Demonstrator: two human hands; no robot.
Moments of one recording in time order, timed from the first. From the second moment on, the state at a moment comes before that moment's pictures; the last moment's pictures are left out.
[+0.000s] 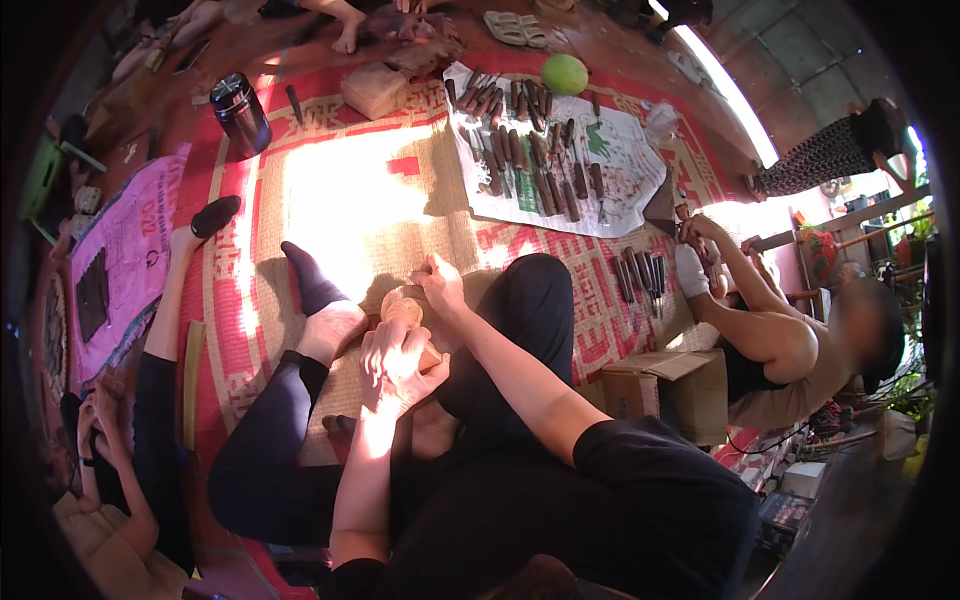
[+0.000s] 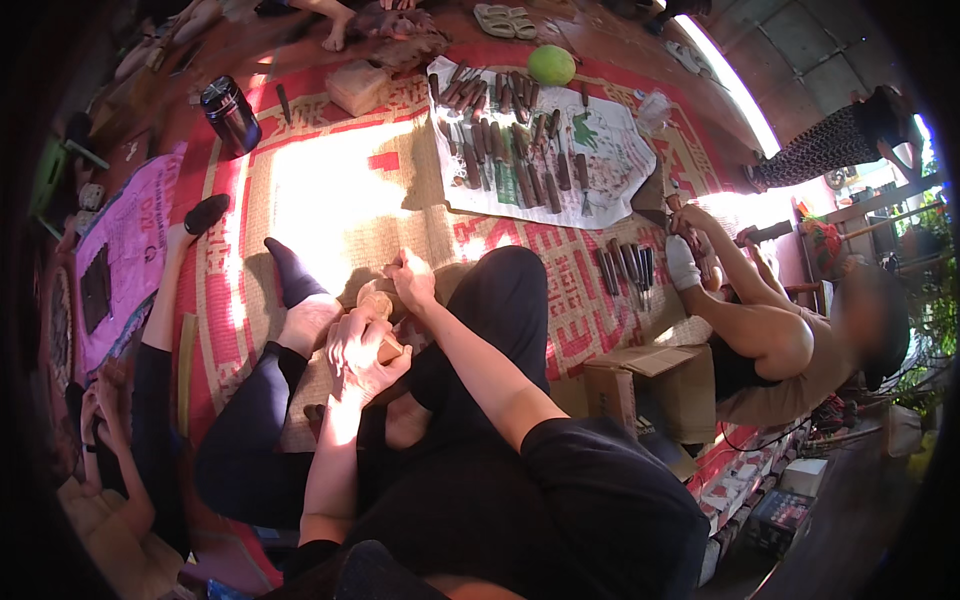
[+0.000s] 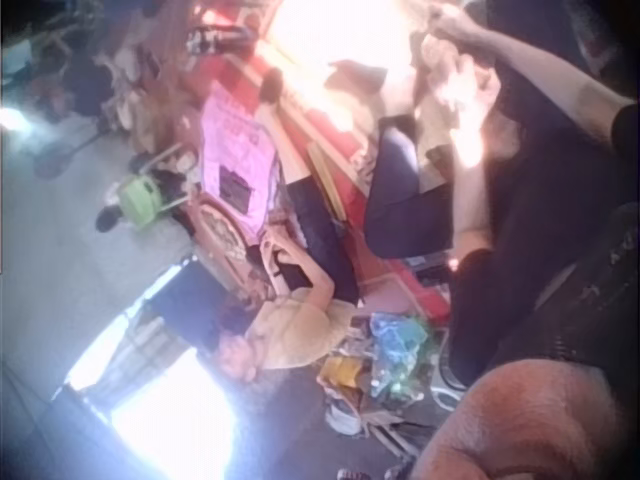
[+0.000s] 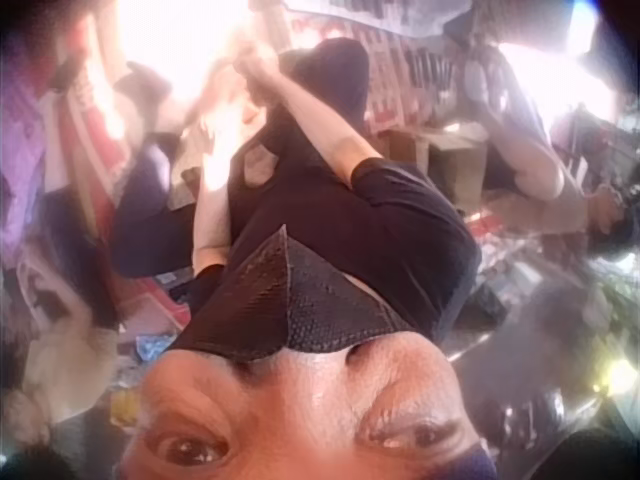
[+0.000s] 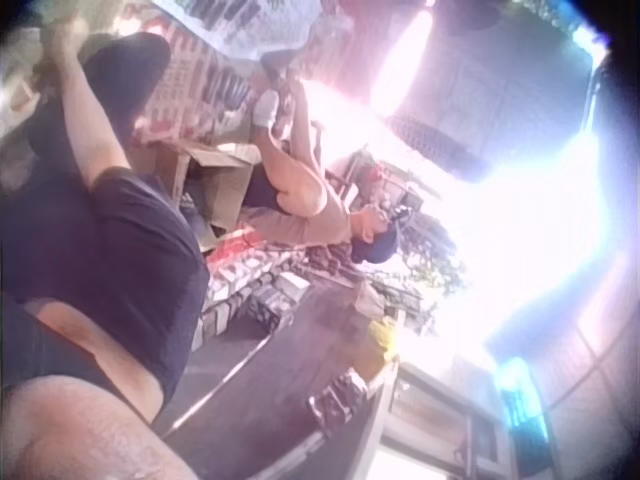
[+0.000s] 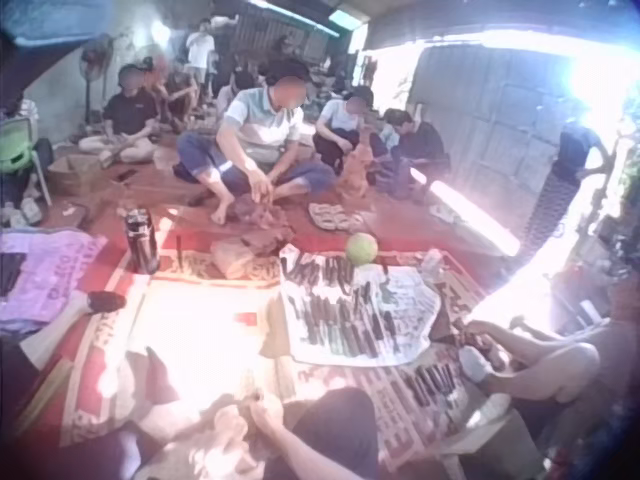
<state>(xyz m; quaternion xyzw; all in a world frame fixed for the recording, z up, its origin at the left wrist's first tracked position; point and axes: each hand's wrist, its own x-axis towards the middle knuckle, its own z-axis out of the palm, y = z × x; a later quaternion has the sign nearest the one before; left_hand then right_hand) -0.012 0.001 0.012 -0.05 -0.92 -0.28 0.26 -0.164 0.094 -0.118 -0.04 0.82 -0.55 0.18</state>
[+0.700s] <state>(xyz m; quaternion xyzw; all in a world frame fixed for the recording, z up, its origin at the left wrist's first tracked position) -0.011 -0.004 0.012 -0.04 -0.92 -0.30 0.25 -0.150 0.094 -0.104 -0.11 0.76 -0.60 0.22</state>
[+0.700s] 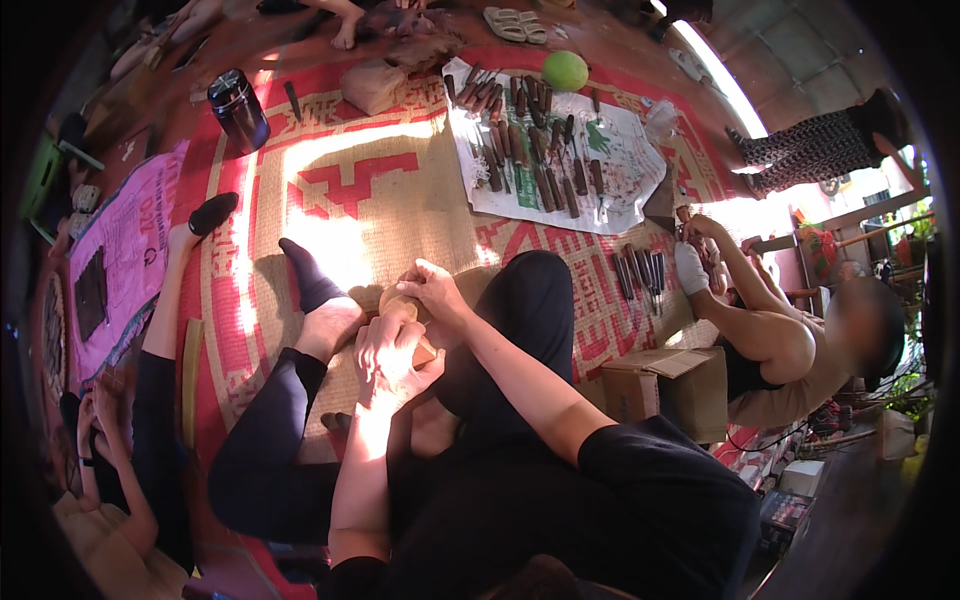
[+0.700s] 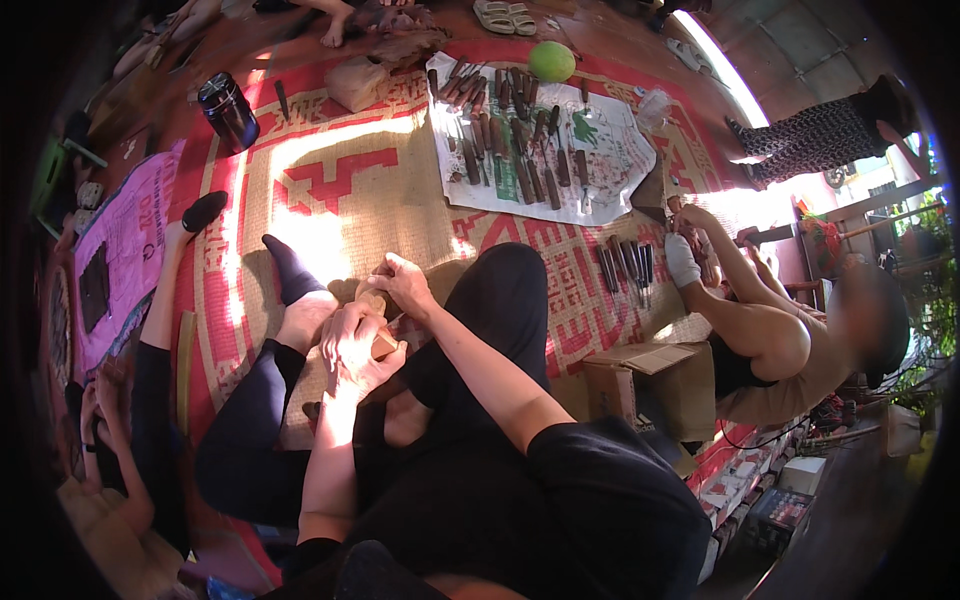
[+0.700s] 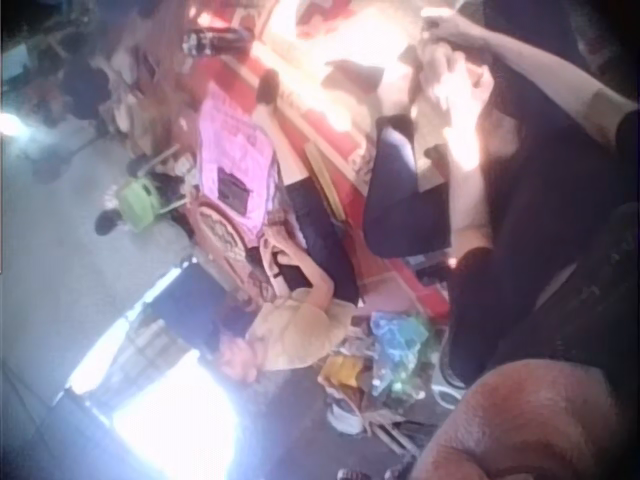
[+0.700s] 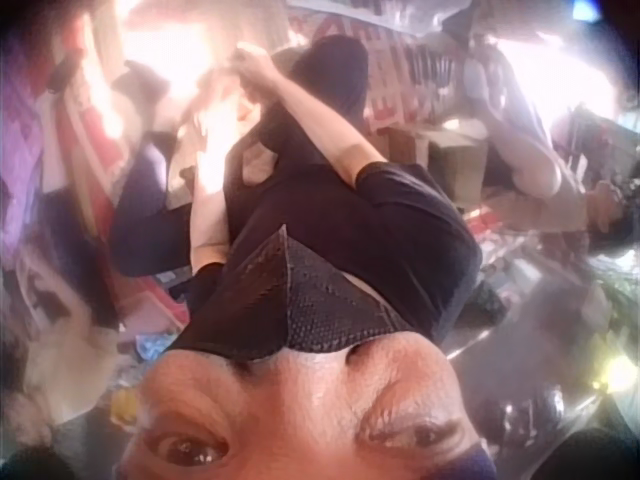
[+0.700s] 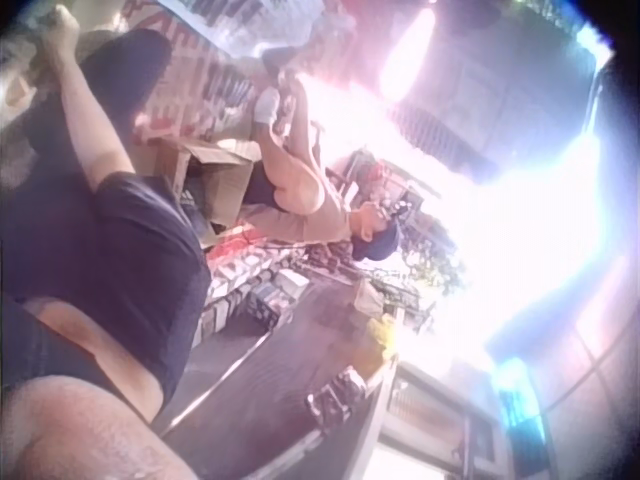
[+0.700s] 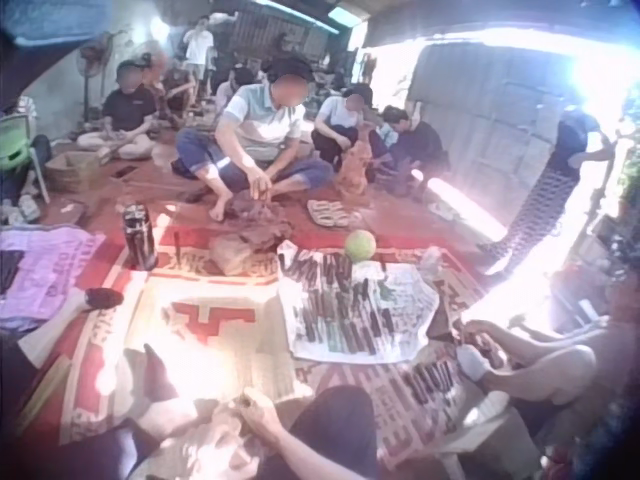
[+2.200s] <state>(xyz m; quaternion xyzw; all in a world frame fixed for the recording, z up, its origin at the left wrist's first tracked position) -0.007 0.008 0.009 -0.08 -0.93 -0.27 0.24 -0.170 0.083 -0.111 -0.11 0.86 -0.47 0.18</state>
